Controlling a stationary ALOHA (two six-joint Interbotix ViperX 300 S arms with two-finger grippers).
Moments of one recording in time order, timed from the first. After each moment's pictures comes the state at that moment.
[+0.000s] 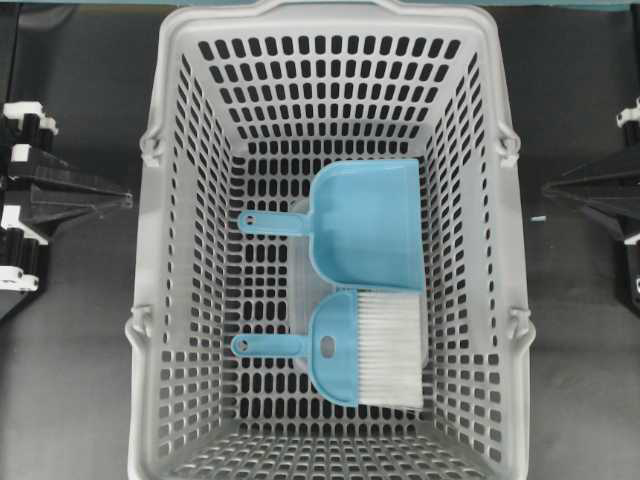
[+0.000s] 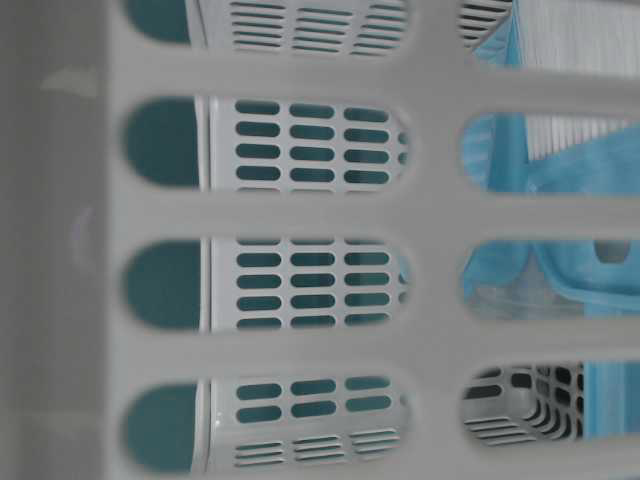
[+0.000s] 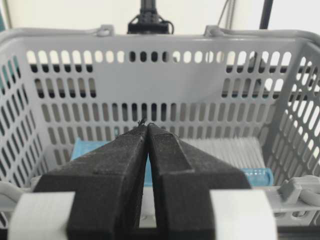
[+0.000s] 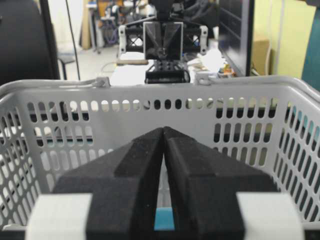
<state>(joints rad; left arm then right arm) 0.00 -0.96 1.17 0.00 -0.29 0.00 0.00 -0.97 1.18 0.00 -0.29 0.00</state>
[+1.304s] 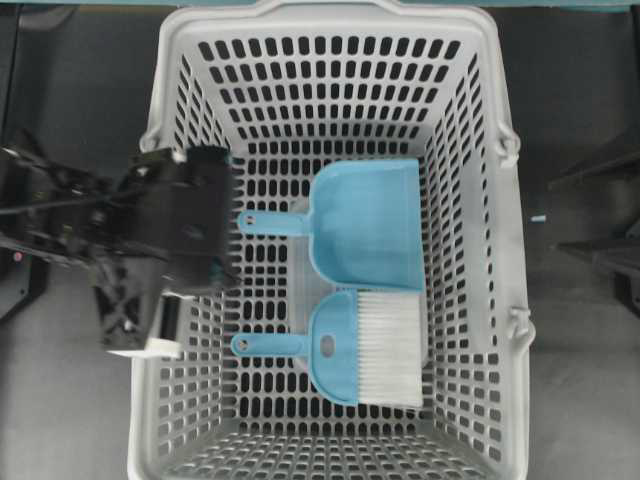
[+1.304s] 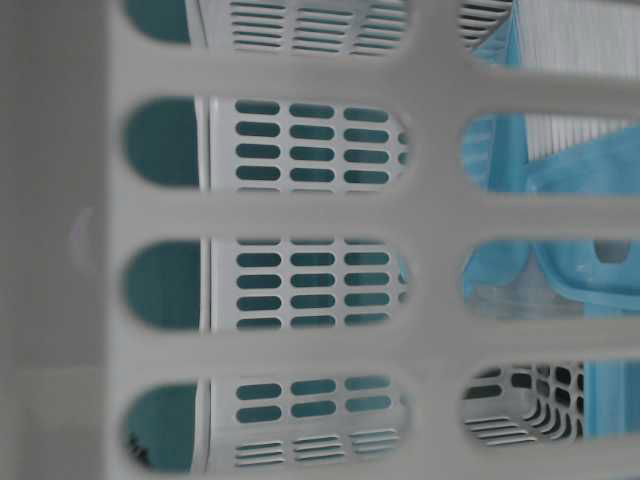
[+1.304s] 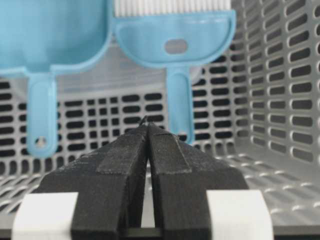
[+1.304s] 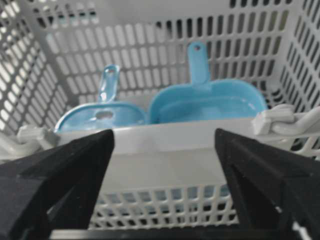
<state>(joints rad) -0.18 -0.28 0.26 0.04 0.95 -0.14 0.02 -1.05 1.06 0.02 0.33 0.07</state>
